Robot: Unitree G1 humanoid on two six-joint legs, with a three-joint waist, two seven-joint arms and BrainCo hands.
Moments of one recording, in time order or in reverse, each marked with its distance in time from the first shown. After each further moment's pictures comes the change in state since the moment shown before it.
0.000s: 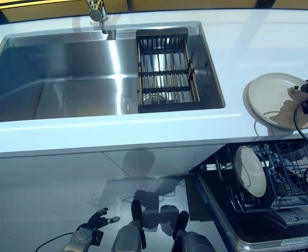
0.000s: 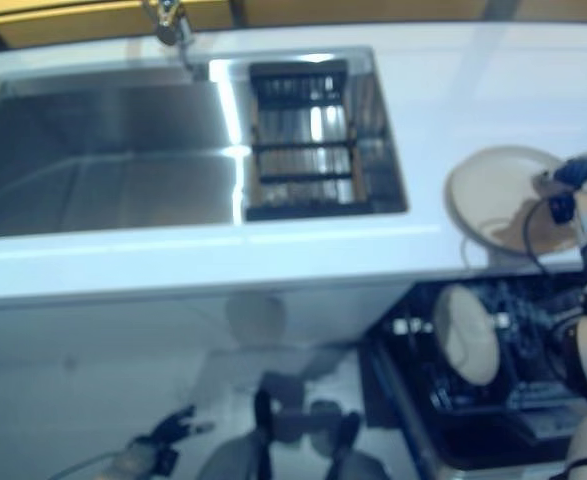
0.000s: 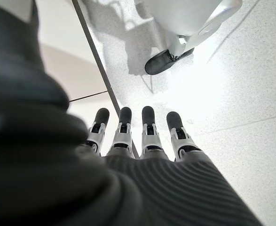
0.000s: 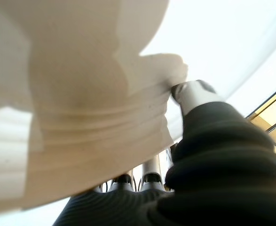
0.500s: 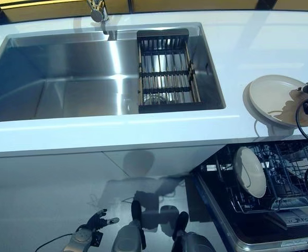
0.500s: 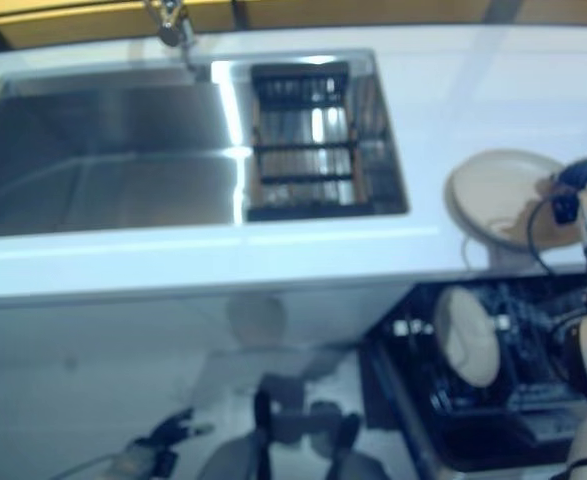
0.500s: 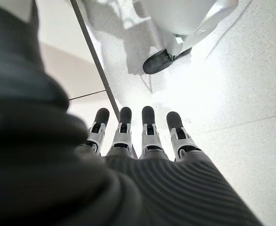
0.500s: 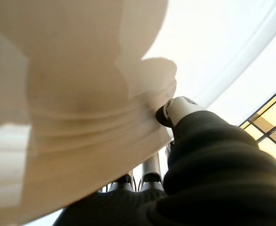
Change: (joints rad) left arm 0.000 0.000 0.000 0.007 0.001 0.000 -0.001; right arm -0.005 -0.008 0.001 0.003 -0.001 0.019 0.029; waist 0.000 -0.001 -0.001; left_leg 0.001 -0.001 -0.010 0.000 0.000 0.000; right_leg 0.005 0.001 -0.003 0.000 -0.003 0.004
